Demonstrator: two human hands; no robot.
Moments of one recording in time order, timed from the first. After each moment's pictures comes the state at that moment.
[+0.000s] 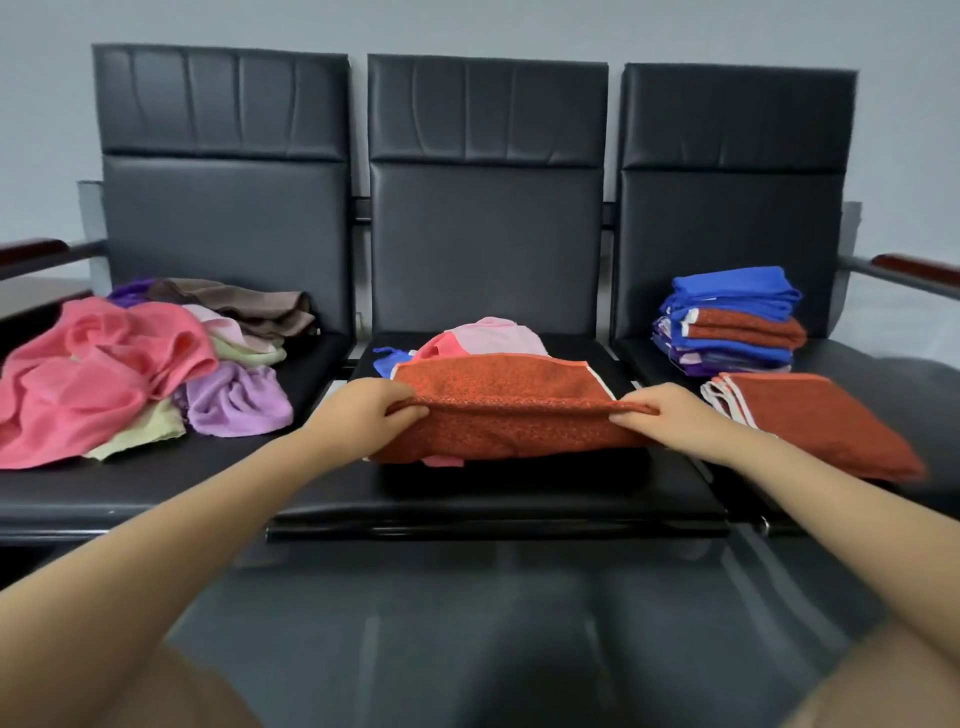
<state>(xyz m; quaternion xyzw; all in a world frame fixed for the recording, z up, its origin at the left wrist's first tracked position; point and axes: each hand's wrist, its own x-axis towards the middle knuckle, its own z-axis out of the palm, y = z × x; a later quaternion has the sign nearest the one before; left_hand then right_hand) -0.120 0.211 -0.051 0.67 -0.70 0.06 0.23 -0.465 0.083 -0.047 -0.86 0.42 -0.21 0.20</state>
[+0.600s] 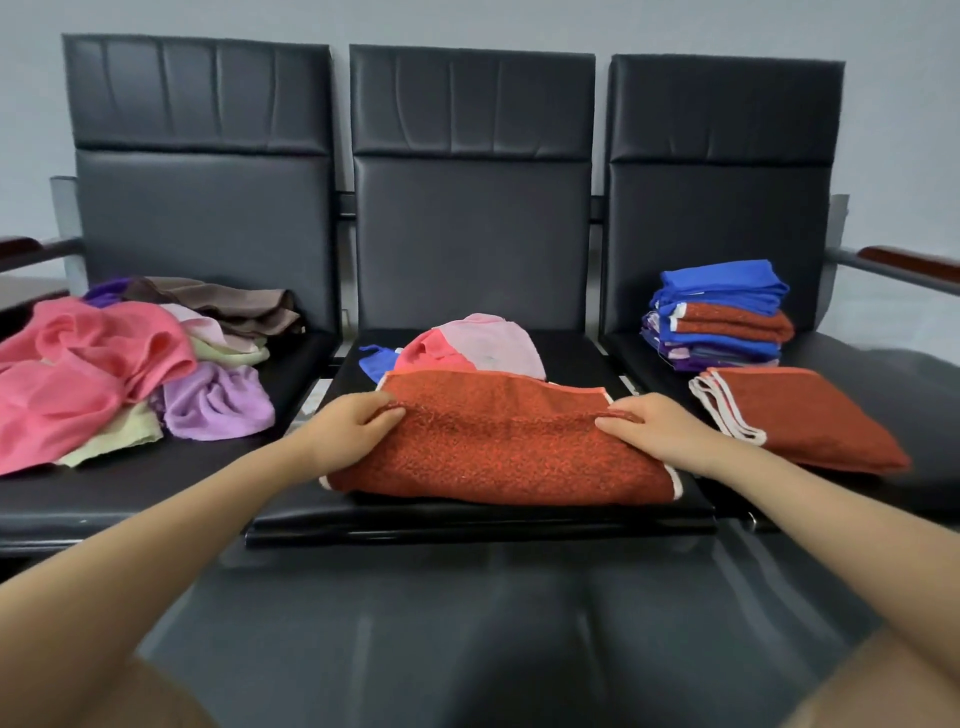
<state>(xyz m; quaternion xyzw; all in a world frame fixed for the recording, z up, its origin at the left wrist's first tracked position) -0.115 0.206 -0.067 0.67 -0.68 -0.08 0.29 -0.464 0.088 -0.058 -0.84 0.44 -0.21 0.25</state>
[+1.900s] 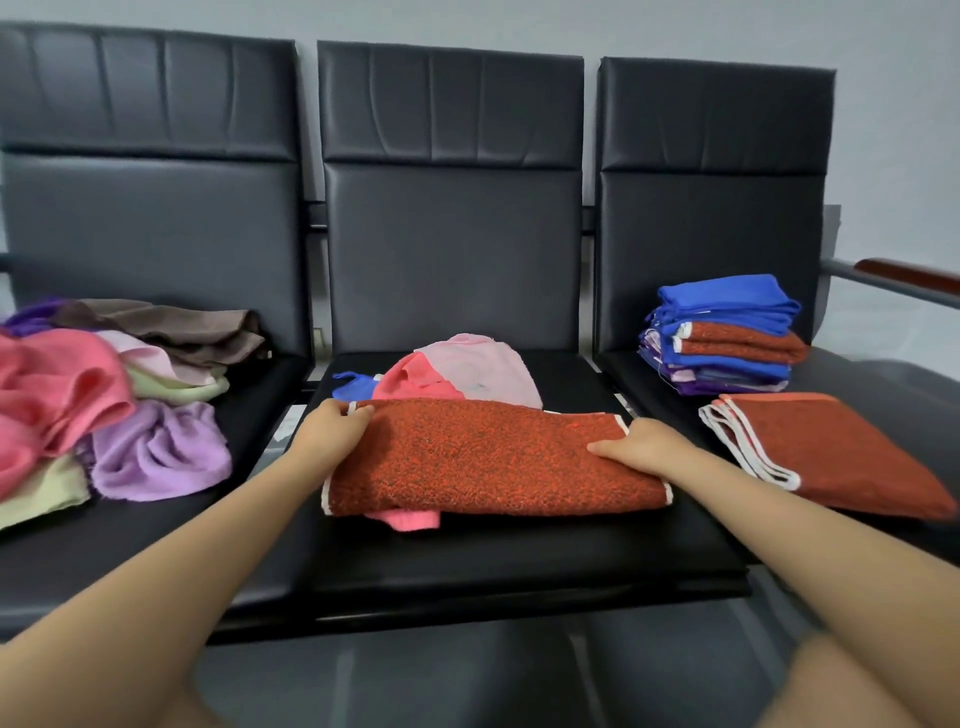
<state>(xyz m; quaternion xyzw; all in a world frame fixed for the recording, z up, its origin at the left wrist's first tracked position) -0.085 0.104 -0.085 0.80 -0.43 -0.17 0.39 -0.429 0.012 -0.072 -0.71 0.67 -0.09 0.21</state>
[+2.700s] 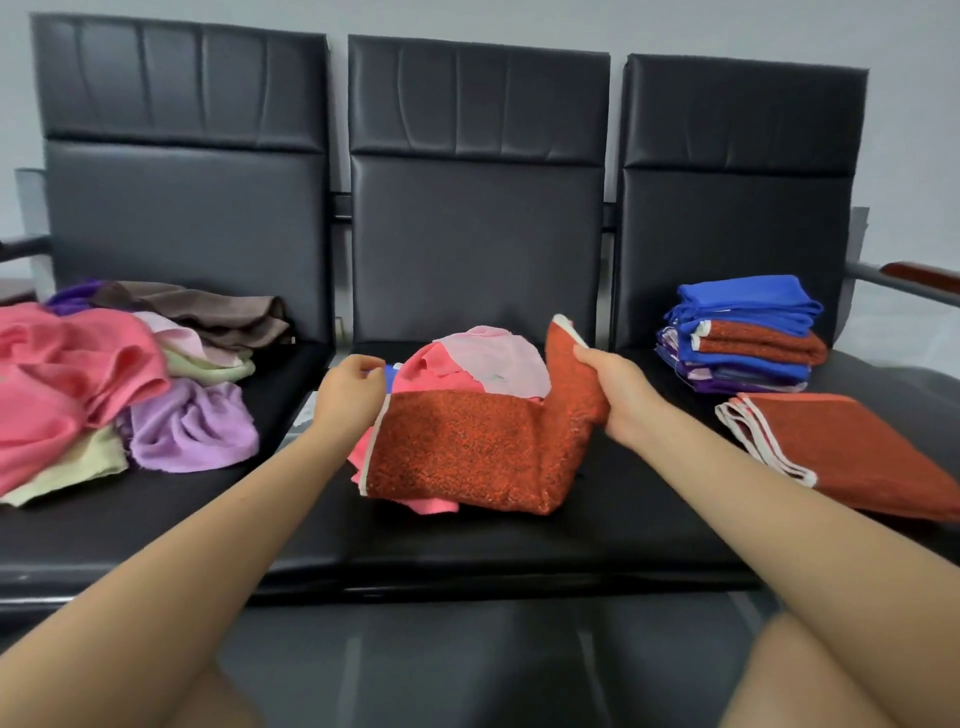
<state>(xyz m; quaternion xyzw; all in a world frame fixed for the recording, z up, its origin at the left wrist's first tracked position) -0.104 0.123 -0.054 0.75 -0.41 -0.13 0.50 -0.358 0.034 -0.032 -0.45 0.45 -0.46 0.62</state>
